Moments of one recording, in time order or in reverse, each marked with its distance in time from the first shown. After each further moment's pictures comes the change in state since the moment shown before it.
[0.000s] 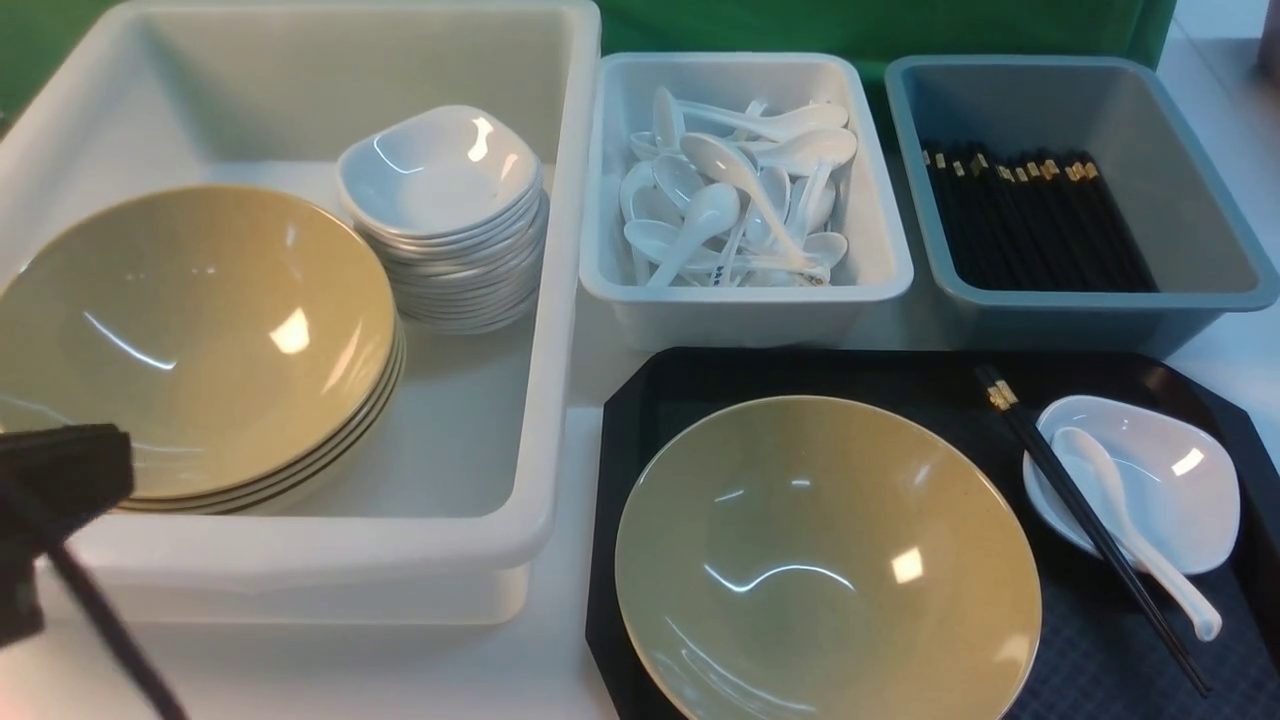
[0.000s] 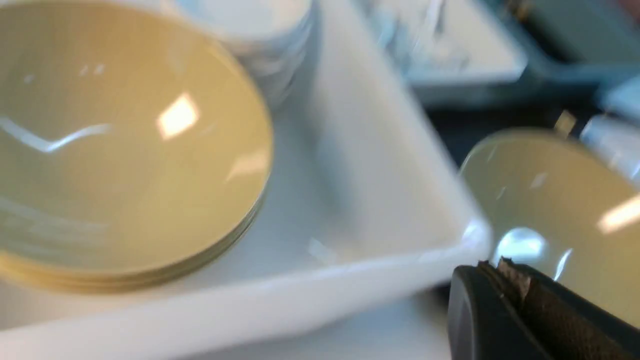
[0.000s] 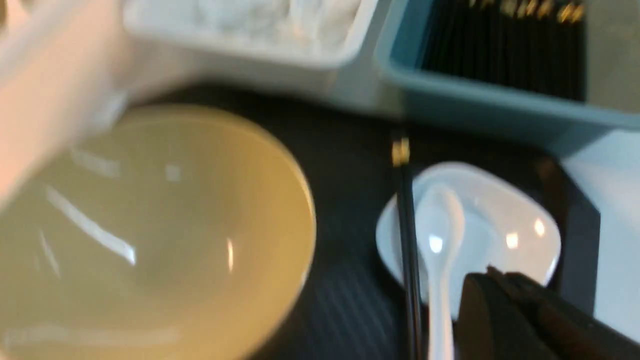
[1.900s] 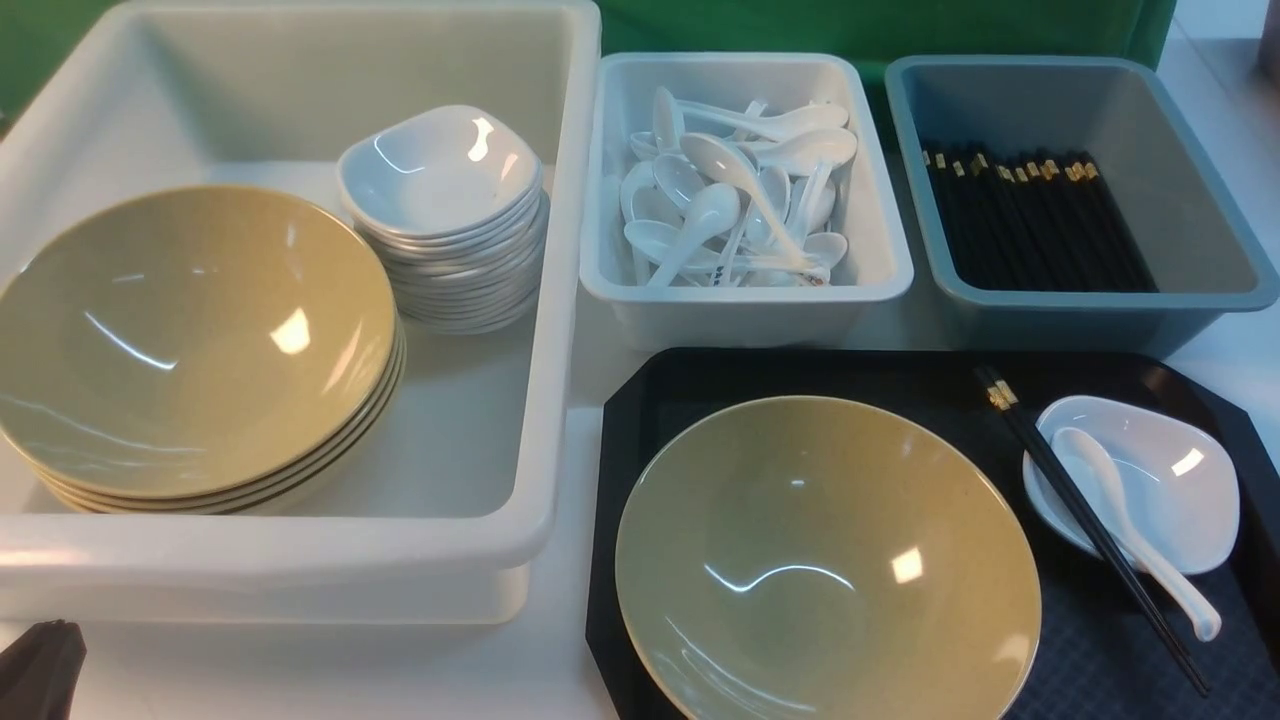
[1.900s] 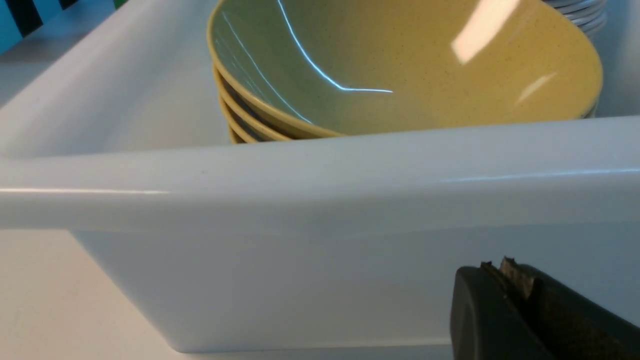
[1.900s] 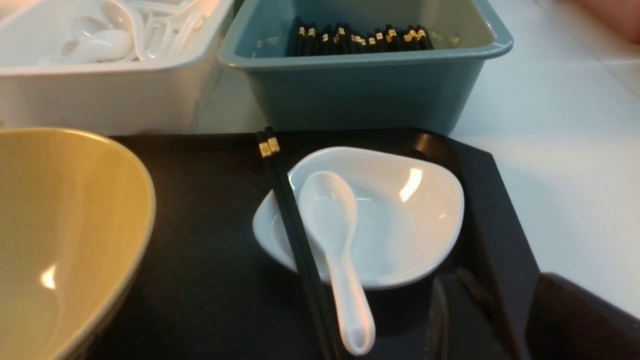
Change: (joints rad) right arm -0.076 -0.705 0.822 -0.274 -0.599 0.429; left arm 0.013 -0.620 0.934 0.407 -0.800 -0.173
